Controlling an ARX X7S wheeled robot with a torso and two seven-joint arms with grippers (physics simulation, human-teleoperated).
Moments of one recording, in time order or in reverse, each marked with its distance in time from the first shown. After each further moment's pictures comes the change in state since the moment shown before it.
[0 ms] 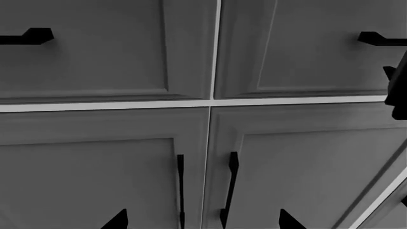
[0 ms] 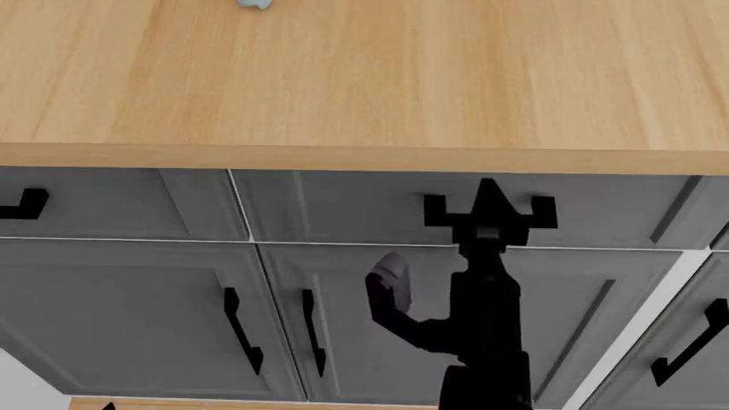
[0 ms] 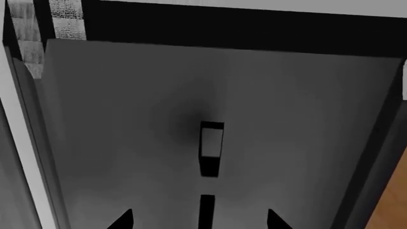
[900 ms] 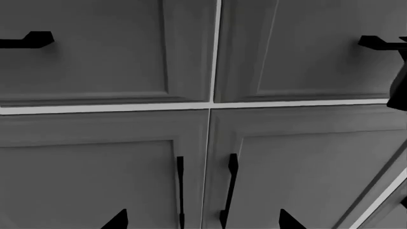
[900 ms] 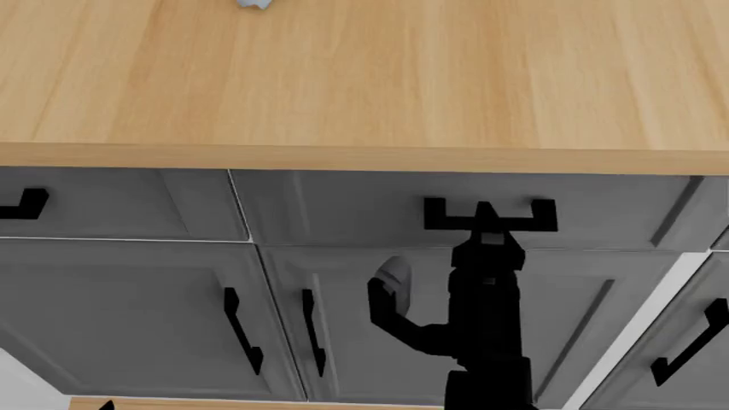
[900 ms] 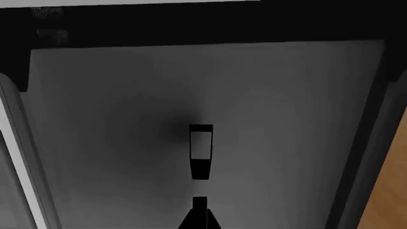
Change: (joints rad) left arm -0.003 -0.014 0.012 0.018 -0.012 -0.010 -0.014; right arm 0.014 0.011 -0.251 0.003 0.286 -0.047 0.093
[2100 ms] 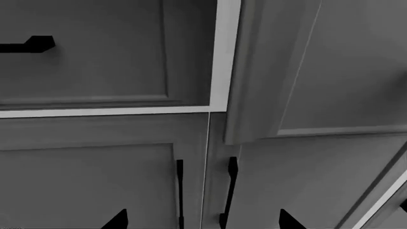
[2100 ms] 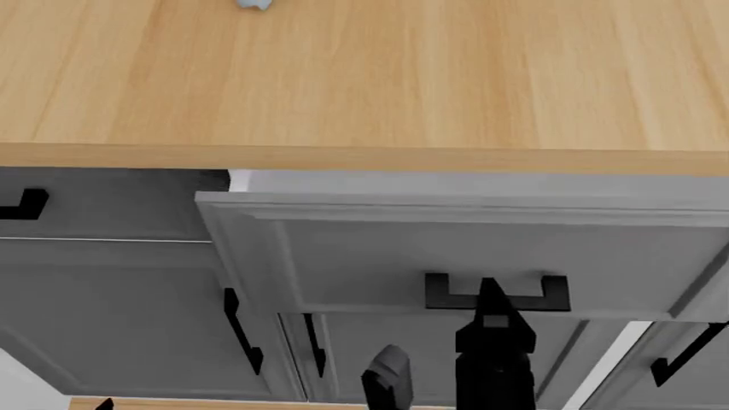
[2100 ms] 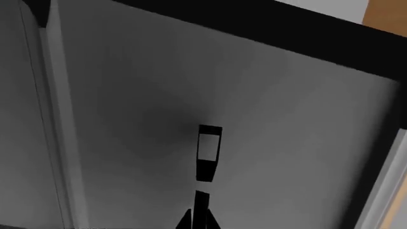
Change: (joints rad) left arm -0.005 -0.012 0.014 0.004 -0.012 0.008 -0.013; right arm -0.098 0.413 -0.061 -1.114 -0.005 0.729 0.001
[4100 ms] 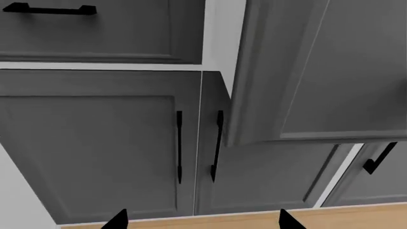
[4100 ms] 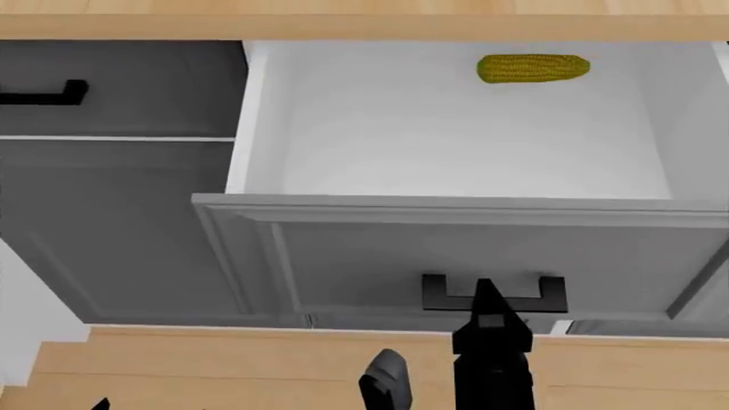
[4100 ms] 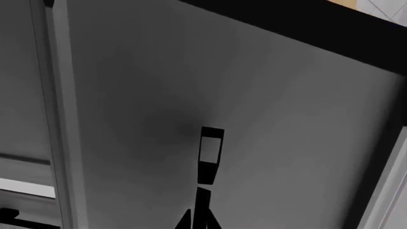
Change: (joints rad) left arm -0.005 -0.016 0.015 0.001 -0.031 0.009 -0.020; right arm 0.008 0.014 -0.021 -0.027 -0.030 0.008 -0.034
